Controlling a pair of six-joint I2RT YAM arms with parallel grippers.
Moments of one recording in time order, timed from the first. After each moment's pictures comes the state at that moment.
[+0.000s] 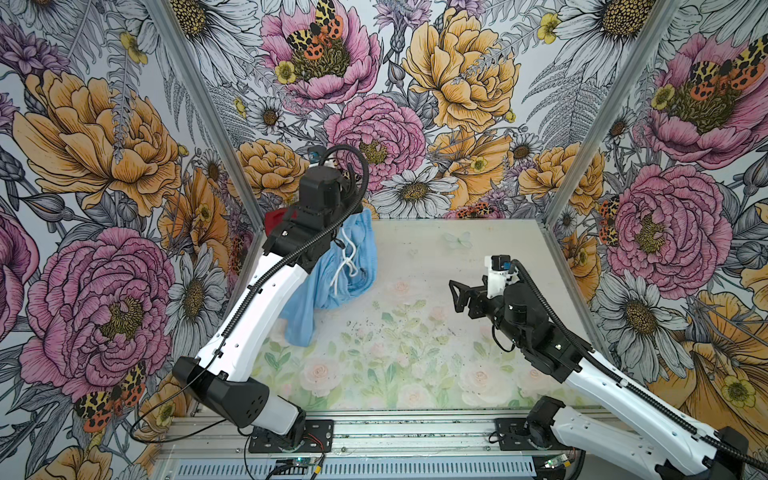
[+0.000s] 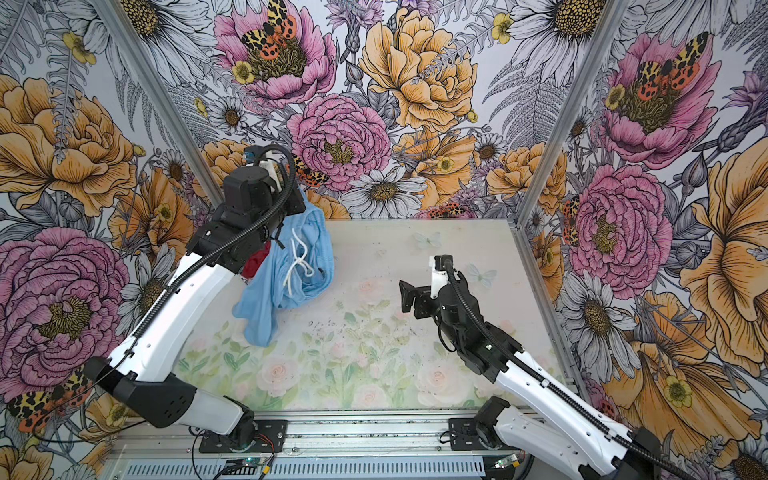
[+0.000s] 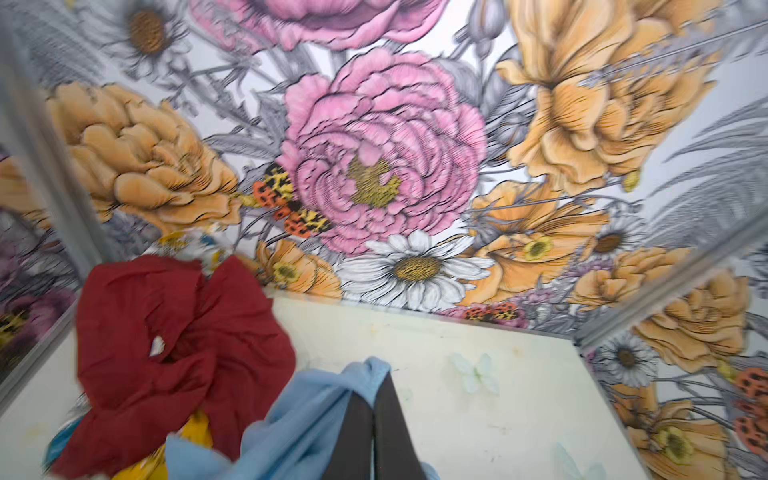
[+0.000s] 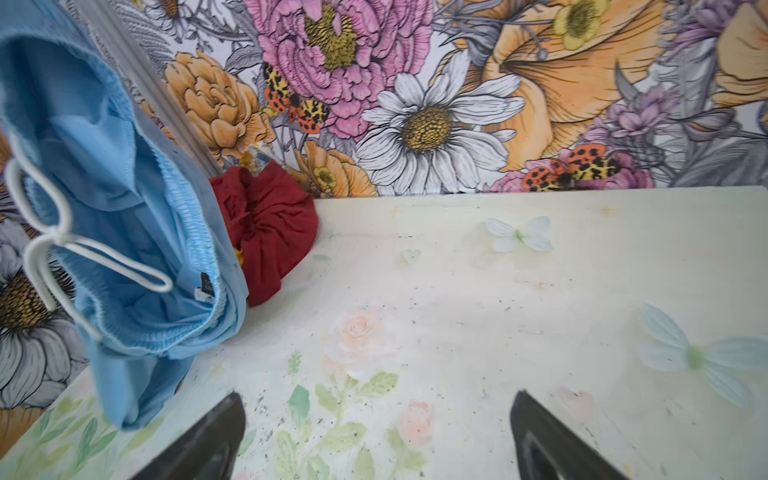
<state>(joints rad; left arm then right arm) -0.52 1.57 1.95 -0.55 -0.32 -0.36 0.67 0.81 0.76 -0.29 0.29 0.37</state>
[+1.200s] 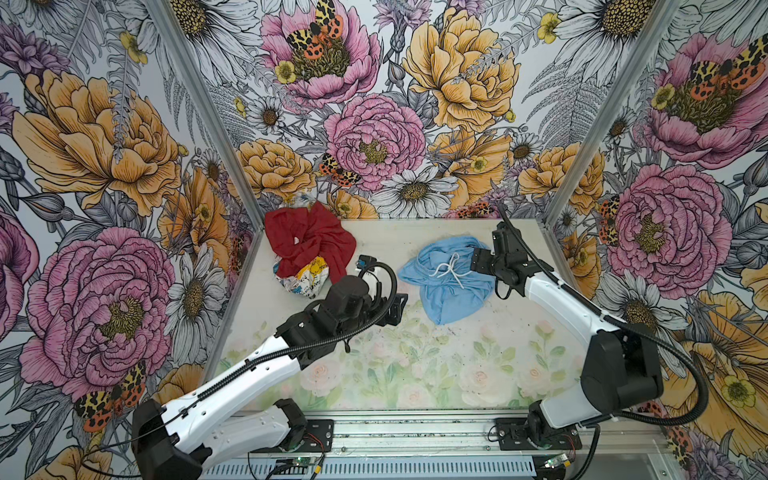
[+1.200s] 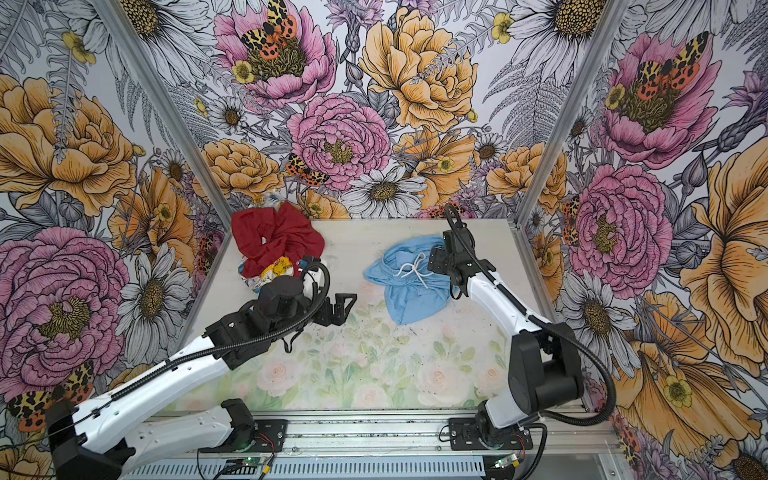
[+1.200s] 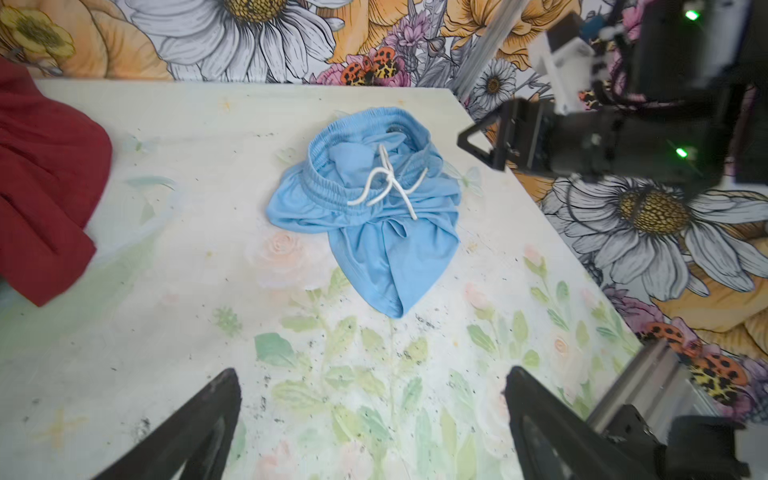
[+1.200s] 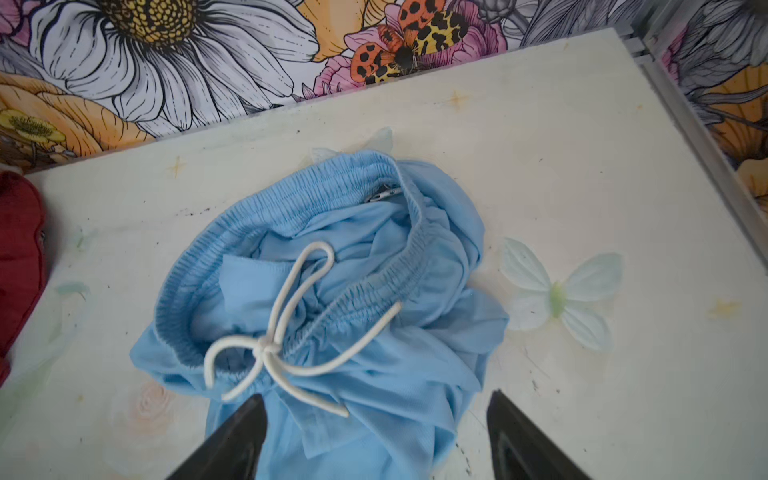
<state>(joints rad) -0.87 0.97 0.87 -0.40 -0.15 -0.51 0.19 1.63 1.23 -0.35 0.11 0.35</state>
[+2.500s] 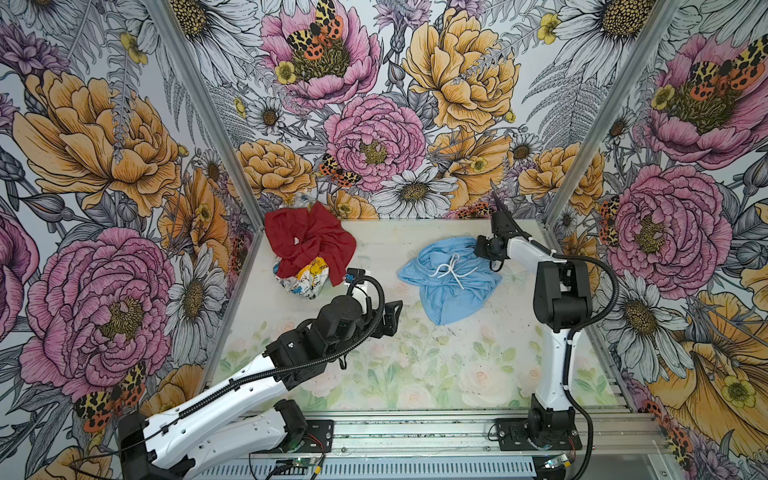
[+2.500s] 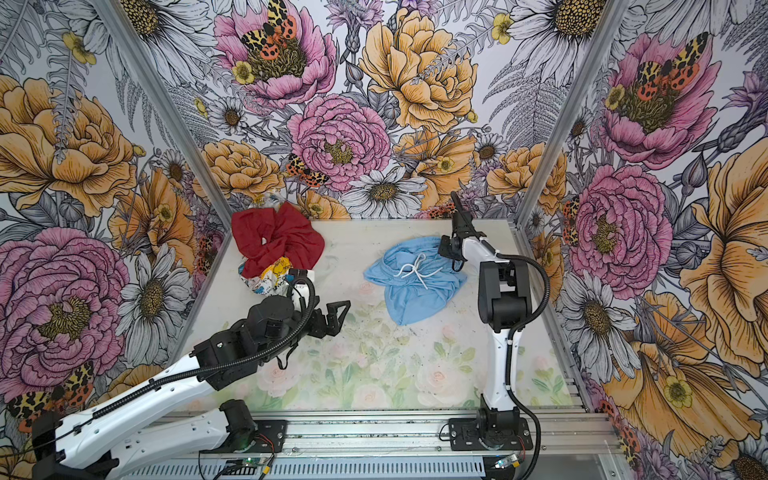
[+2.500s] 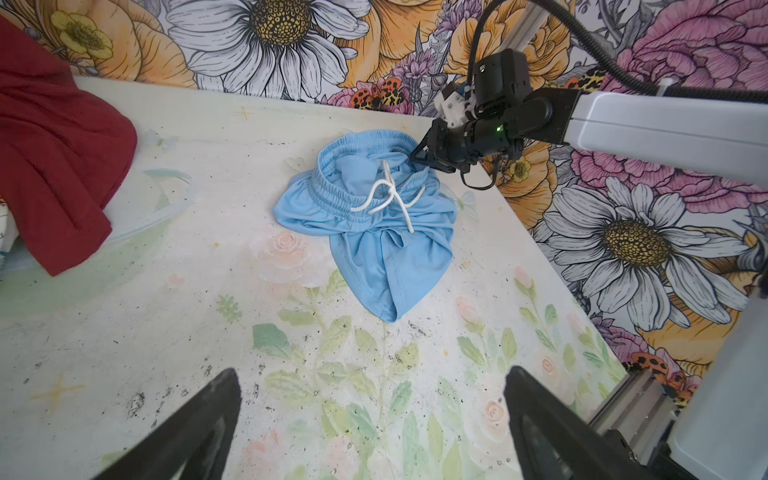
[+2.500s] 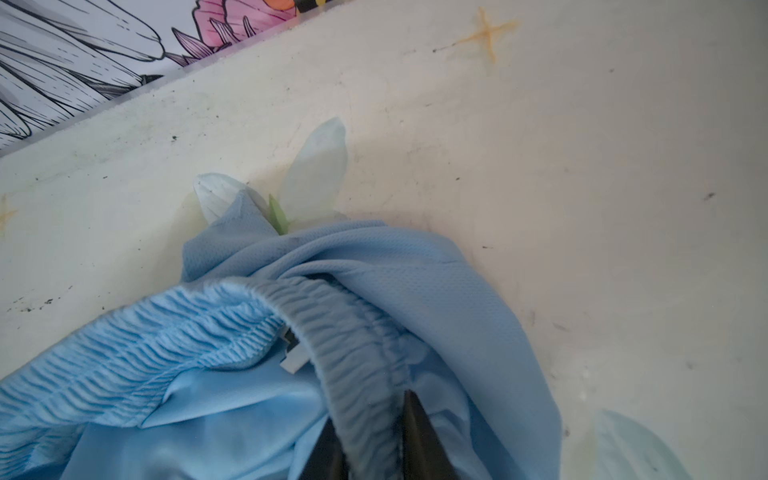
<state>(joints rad) -0.93 0.87 0.82 -0.35 -0.31 -0.57 0.04 2.20 1.70 -0.47 -0.10 0.31</state>
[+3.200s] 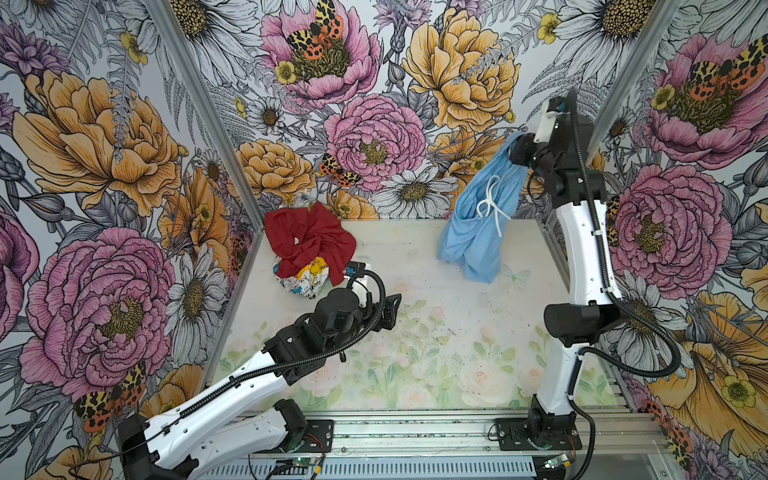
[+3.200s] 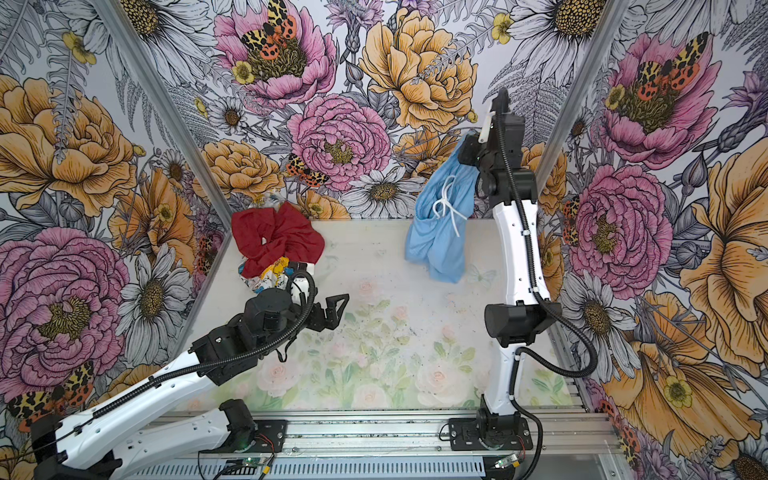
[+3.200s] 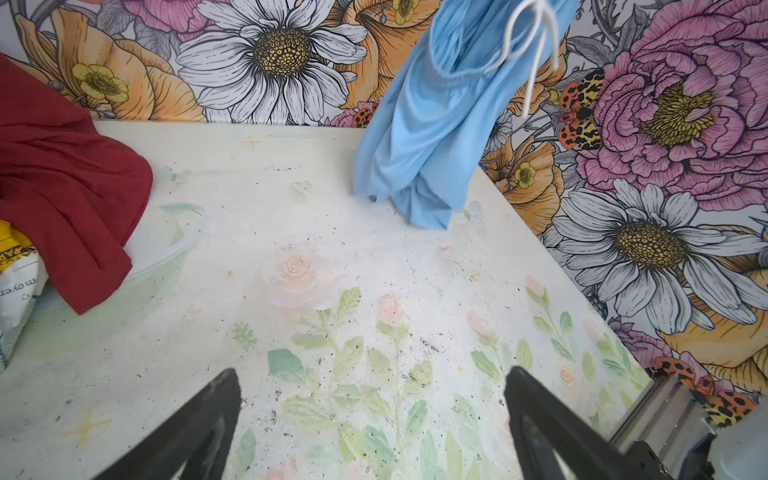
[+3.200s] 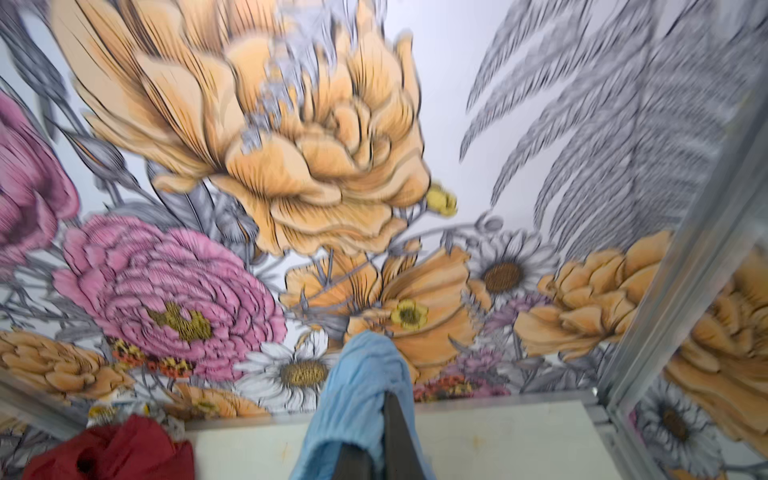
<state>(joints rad) -0.89 0.91 0.86 -0.34 -0.27 -0.47 0.04 2.00 2.71 -0.77 0.02 0.19</state>
